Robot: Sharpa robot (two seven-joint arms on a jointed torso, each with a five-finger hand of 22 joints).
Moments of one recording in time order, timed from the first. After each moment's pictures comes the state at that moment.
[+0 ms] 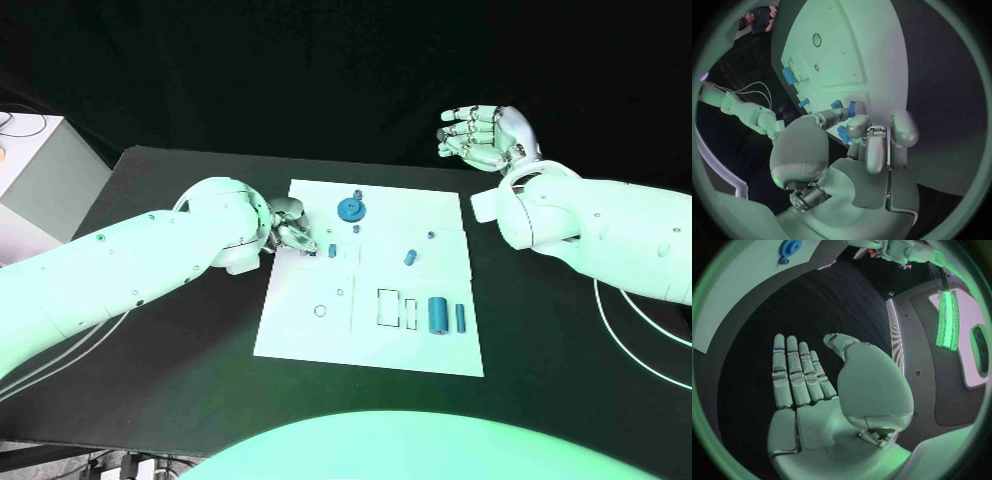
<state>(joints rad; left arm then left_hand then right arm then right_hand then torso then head) 1.08 -0.69 0.16 1.41 -1.31 0.22 -0.49 0.97 -0.14 0.85 0.06 0.34 0.90 0.07 0.81 0.64 1.36 -0.04 1.21 0.88 1.47 -0.09 1.57 1.31 0.12 1.29 0.02 1.34 1.07 1.23 -0.76 -0.09 1.31 -0.41 -0.64 0.42 1.29 -0.21 0.48 0.15 0.46 0.75 0.20 0.21 0.24 0.95 0.19 0.24 0.07 1.04 0.14 0.13 0.36 0.18 1.01 0.24 0.07 0.20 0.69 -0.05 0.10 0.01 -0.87</state>
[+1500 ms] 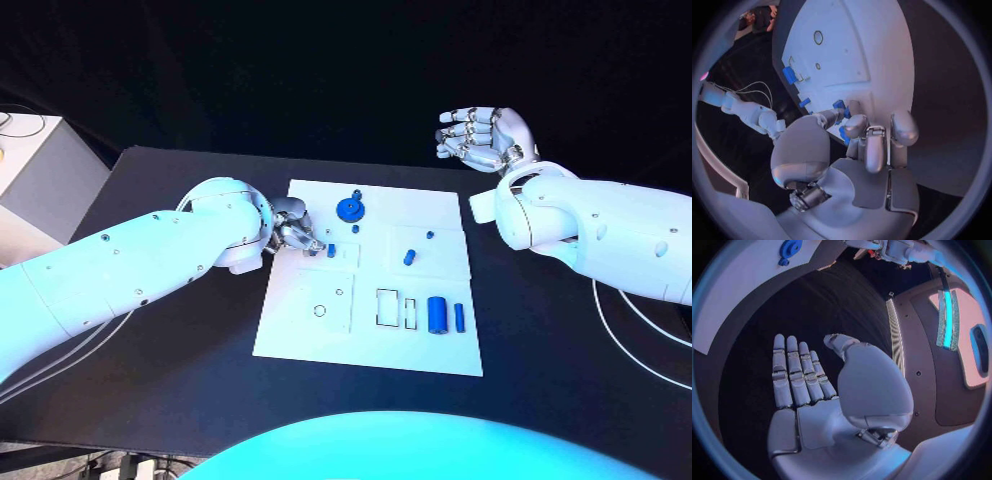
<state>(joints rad) 1.08 -0.67 0.16 1.39 -1.31 0.22 -0.48 0.98 -0.13 0.67 0.14 0.30 0.98 0.01 0.81 0.62 1.37 -0.05 1.19 0.90 1.47 -0.09 1.57 1.31 0.12 1.29 0.02 1.33 1.05 1.23 -0.76 -0.09 1.30 -0.40 -0.64 0.41 1.28 -0.21 0.48 0.15 0.46 0.75 0.20 0.21 0.24 0.95 0.19 0.24 0.07 1.04 0.14 0.13 0.36 0.18 1.01 0.24 0.07 0.20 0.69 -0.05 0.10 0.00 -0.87</state>
